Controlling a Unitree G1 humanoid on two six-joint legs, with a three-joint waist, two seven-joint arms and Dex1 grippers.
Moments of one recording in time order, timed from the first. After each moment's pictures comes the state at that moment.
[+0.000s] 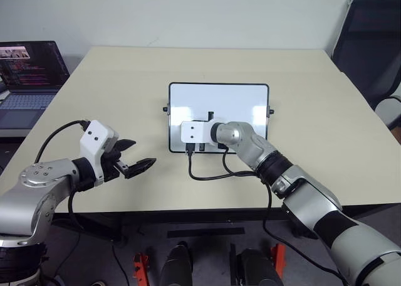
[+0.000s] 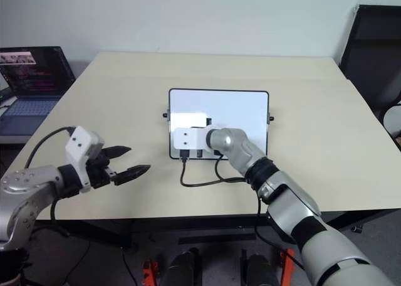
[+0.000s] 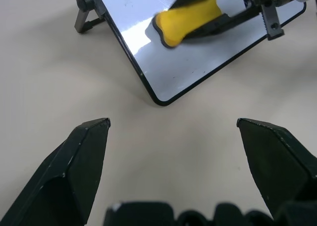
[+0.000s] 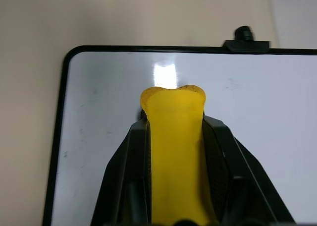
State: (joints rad) left arm -0.14 0.87 0.27 -0.33 -0.52 0.76 -0.78; right arm -1.10 -0.07 0.57 0.81 -0.43 -0.03 0.45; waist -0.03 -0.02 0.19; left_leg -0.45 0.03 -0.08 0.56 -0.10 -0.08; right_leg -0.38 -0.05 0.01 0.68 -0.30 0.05
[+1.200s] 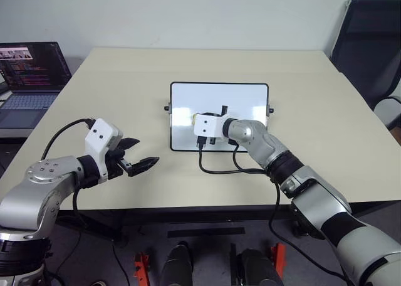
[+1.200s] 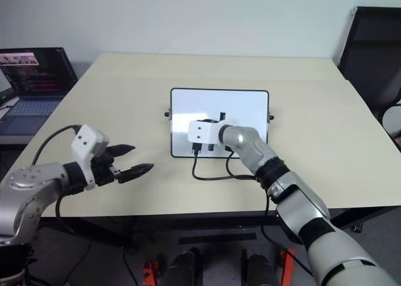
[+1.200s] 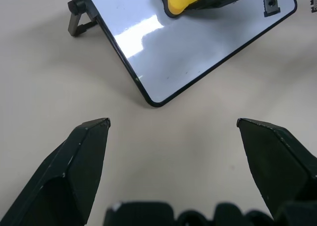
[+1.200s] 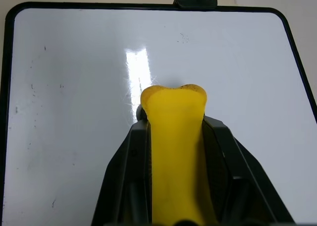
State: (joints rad) left arm -0.17 0.87 0.23 -0.30 -0.51 0.73 -0.78; right arm -1.04 -0.17 0.54 0.72 -0.45 -0.03 0.49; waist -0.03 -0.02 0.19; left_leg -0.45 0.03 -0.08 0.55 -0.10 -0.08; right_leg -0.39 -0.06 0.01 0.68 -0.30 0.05
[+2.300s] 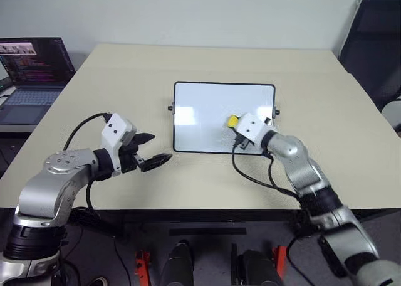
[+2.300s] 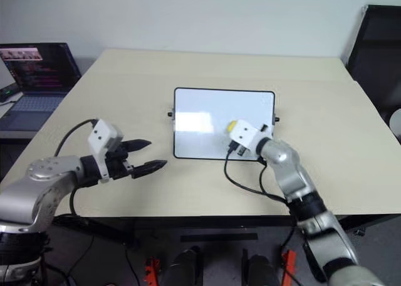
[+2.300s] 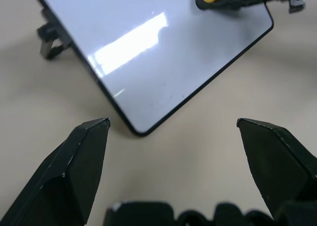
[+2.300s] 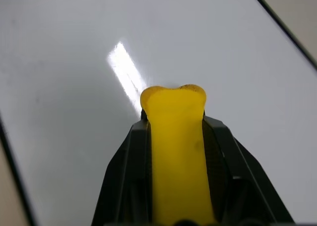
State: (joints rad) left arm -0.30 0.82 0.12 -0.24 -0.50 0.66 -0.85; right arm -0.57 -0.30 0.22 0.07 -0.24 0.29 0.52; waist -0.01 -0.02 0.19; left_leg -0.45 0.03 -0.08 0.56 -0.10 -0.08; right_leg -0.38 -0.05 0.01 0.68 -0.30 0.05
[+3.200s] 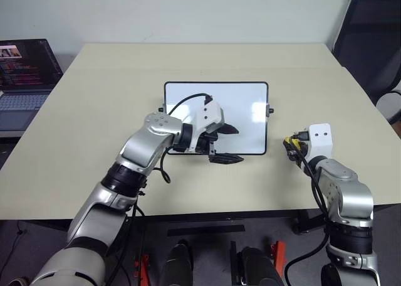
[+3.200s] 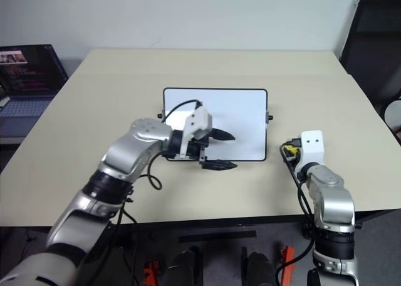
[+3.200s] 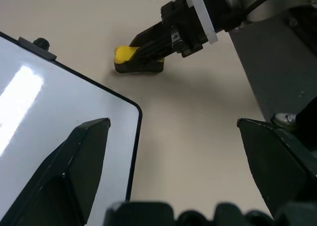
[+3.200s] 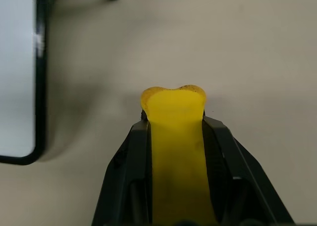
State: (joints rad) left arm -0.86 0.45 -0.35 0.16 -0.28 0.44 -1.15; right arm -0.38 -0.25 -0.22 -0.22 0.02 0.93 0.25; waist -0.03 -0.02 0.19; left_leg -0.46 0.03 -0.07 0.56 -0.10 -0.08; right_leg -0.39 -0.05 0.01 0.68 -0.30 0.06
